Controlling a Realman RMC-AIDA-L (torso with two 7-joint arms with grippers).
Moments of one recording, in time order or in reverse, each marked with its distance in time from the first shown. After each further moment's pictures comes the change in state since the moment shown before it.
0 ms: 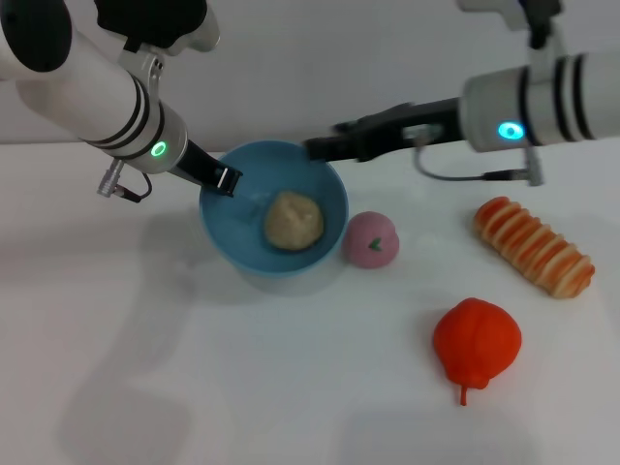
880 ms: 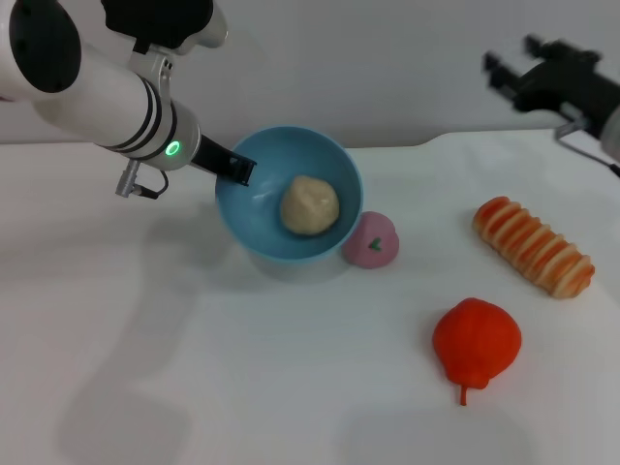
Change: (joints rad) left arm 0.015 -0.007 0.042 0.017 -0.055 0.117 -0.001; right arm -0.317 0.008 -0.055 0.120 1.068 0.439 -1.248
